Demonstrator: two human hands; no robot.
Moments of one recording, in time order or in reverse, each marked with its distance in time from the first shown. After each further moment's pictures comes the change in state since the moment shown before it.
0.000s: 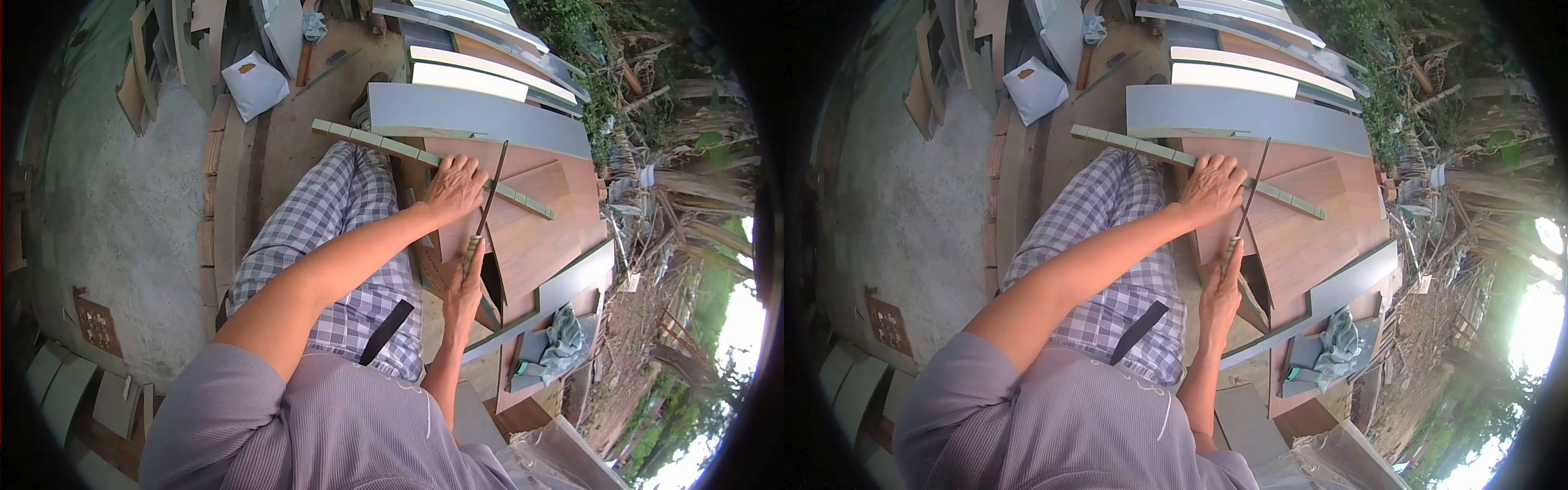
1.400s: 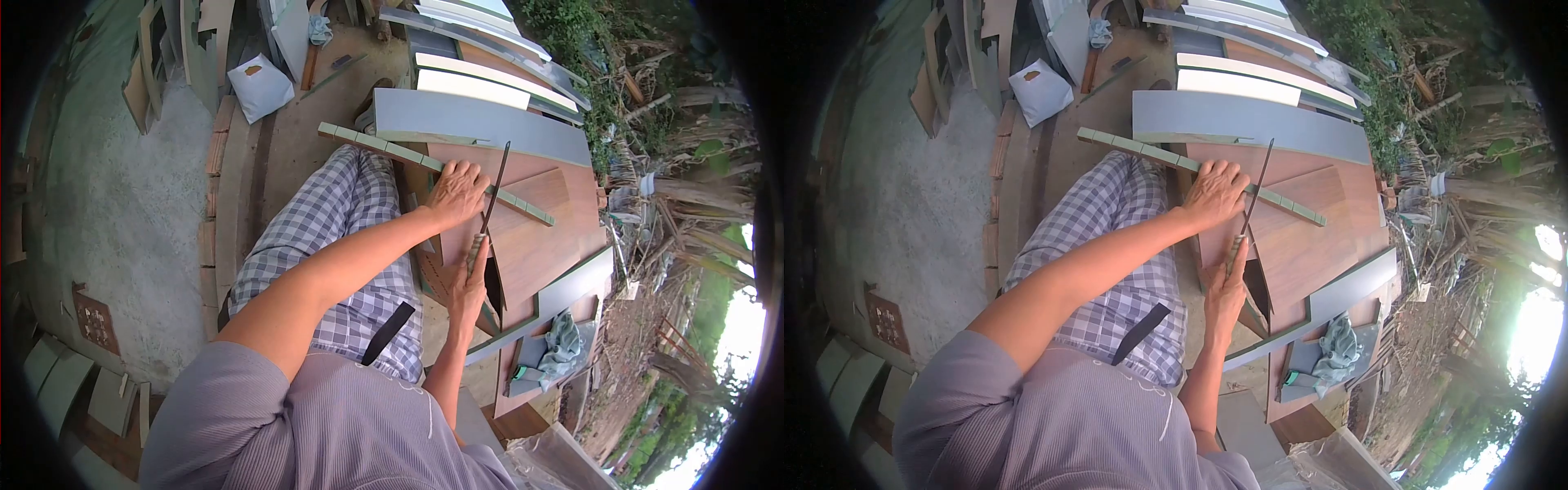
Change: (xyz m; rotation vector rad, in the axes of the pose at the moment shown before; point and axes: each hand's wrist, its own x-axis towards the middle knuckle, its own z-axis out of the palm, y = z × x) left_hand 0.000 -0.001 0.000 0.020 -0.016 -0.003; right_hand 0.013 0.007 0.002 -0.018 0.027 -0.062
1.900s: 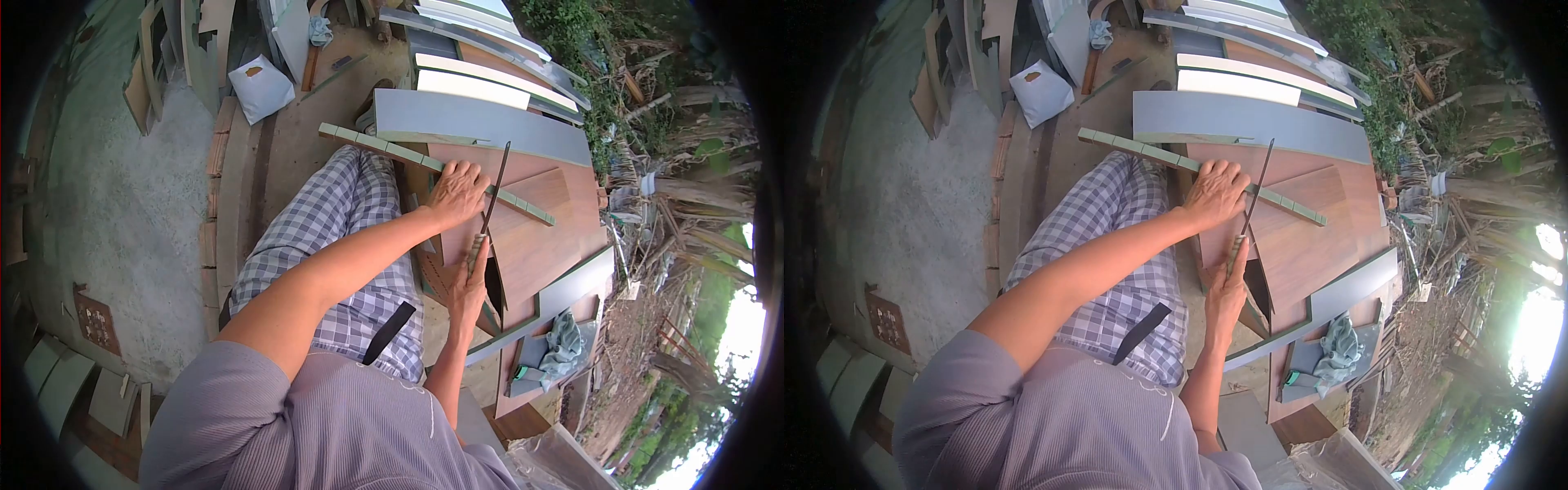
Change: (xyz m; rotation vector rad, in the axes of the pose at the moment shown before) left_hand -0.001 0.000 0.001 -0.009 -0.007 -0.005; right_hand -0.001 -0.015 -0.008 -0.032 -0.112 0.152
